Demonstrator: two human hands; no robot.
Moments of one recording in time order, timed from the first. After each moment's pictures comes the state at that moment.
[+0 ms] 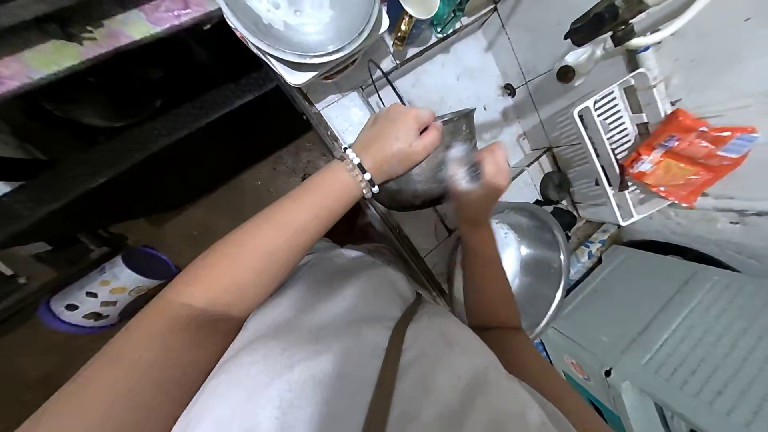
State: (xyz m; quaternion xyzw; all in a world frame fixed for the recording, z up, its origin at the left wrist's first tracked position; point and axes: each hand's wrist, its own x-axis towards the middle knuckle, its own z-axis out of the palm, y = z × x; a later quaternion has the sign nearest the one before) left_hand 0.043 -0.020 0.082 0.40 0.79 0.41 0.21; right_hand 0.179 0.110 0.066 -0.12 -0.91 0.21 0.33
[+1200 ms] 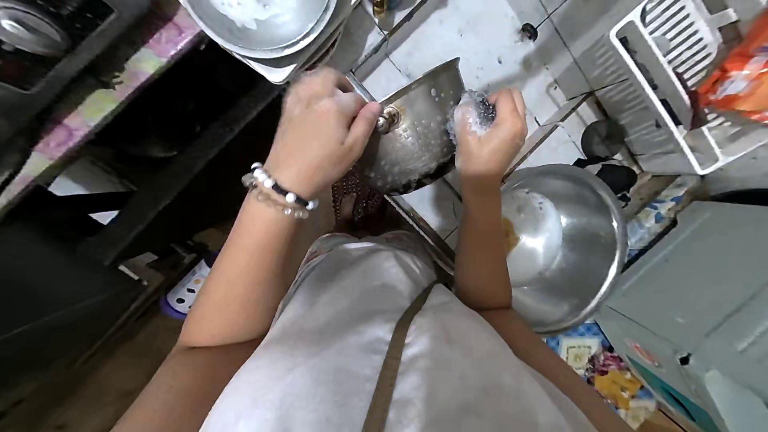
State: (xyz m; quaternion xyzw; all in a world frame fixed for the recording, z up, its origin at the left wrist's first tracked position) left_hand 0.053 -0.072 0.107 0.36 0.89 0.26 0.15; right_hand 0.166 0.112 0.076 -0.33 -0.87 0.24 0.29
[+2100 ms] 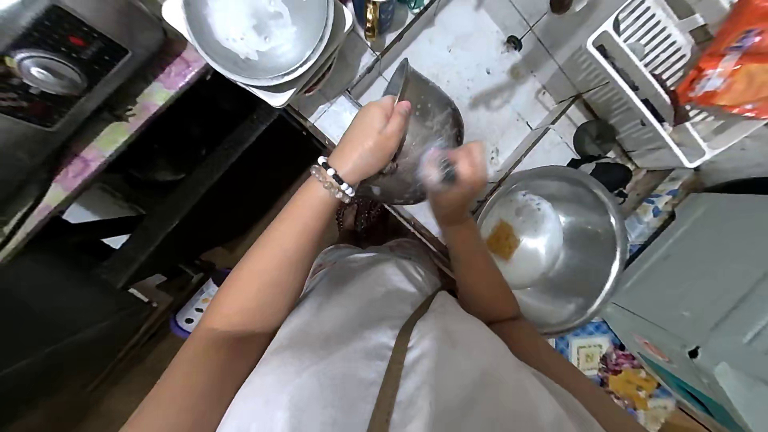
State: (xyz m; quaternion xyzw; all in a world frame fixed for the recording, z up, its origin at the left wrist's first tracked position) left_hand 0.053 -0.015 0.099 0.29 0.80 0.42 0.32; right_hand 0.191 0.079 0.036 -0.18 -0.84 0.26 0.44
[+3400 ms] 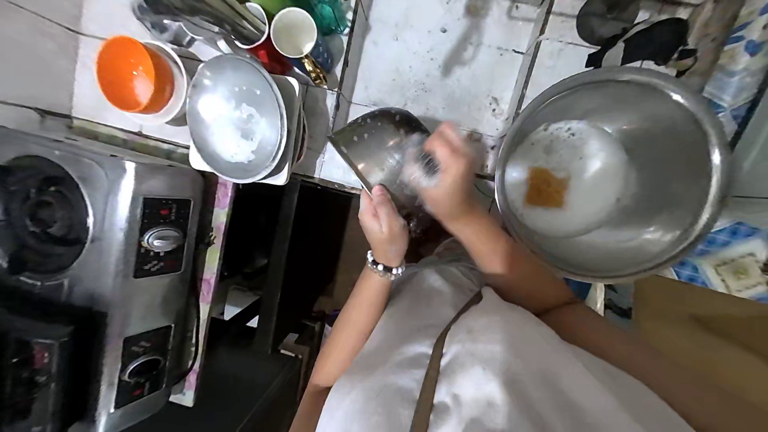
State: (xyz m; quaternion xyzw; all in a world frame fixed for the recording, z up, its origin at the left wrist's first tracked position) left_hand 0.146 -0.046 0.053 0.21 0.74 0.62 0.17; right_hand 0.191 0.064 0.057 -0.29 -0.78 0.34 0.43
